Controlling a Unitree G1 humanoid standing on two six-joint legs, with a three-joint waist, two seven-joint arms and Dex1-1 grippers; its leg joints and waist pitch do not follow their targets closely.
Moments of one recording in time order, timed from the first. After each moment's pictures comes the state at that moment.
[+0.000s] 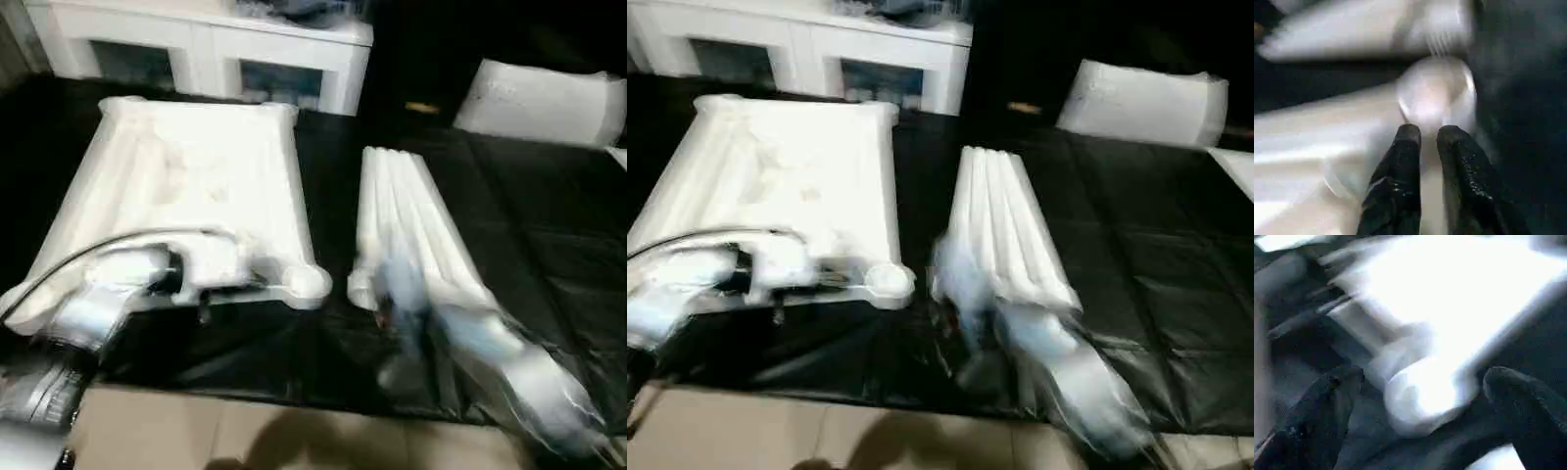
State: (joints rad) left arm -0.43 0.61 -0.18 0.36 -0.12 -0.17 -1.10; right arm -0.30 -0.22 0.22 -0.18 0.20 0.56 0.47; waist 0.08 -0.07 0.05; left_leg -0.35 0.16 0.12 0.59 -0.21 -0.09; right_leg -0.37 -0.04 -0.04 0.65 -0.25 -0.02
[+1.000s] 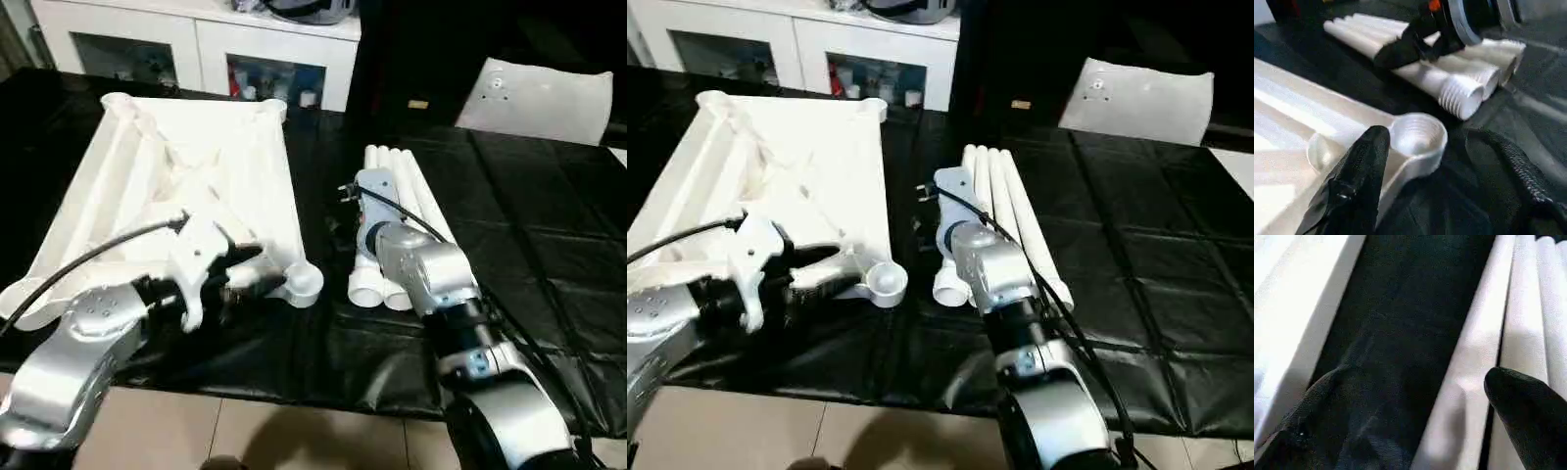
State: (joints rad) left arm -0.12 0.59 -0.07 -0.39 -0.34 0.63 -0.74; right arm -0.75 0.02 0.04 0.51 0.10 0.72 -0.02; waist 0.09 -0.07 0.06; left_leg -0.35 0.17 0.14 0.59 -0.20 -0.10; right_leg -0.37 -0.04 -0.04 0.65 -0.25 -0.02
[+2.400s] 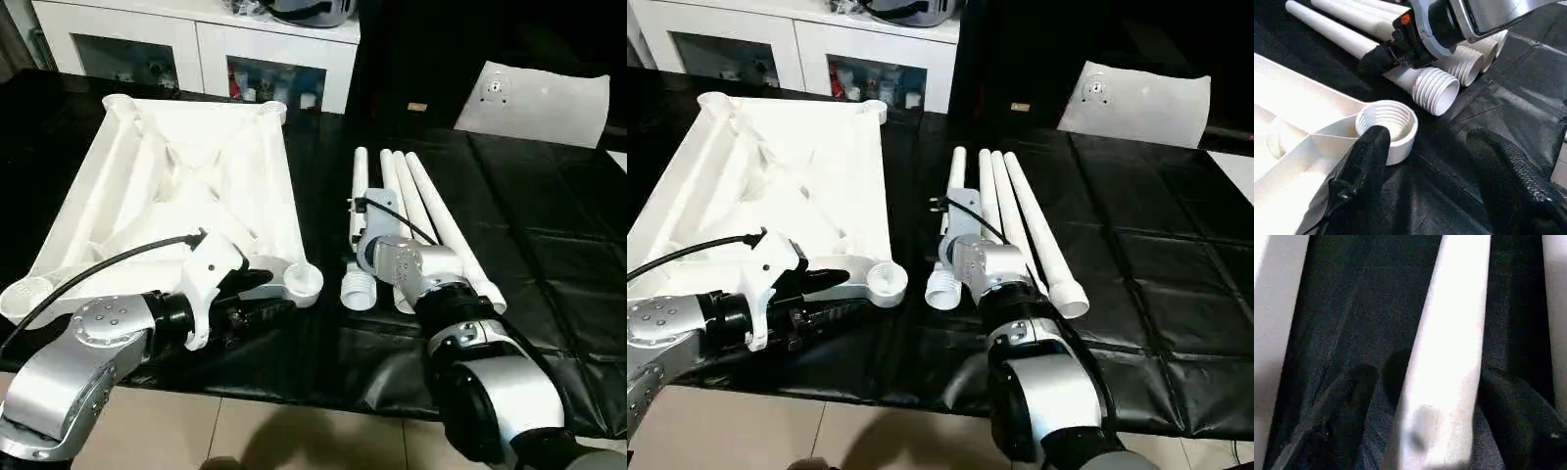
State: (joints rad) left arm -0.13 0.59 -0.09 -0.45 -0.39 0.76 -0.71; right arm -0.87 0.05 -0.15 0.88 0.17 0.63 -0.04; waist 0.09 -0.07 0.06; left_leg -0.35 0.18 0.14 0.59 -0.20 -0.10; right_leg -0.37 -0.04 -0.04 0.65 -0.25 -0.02
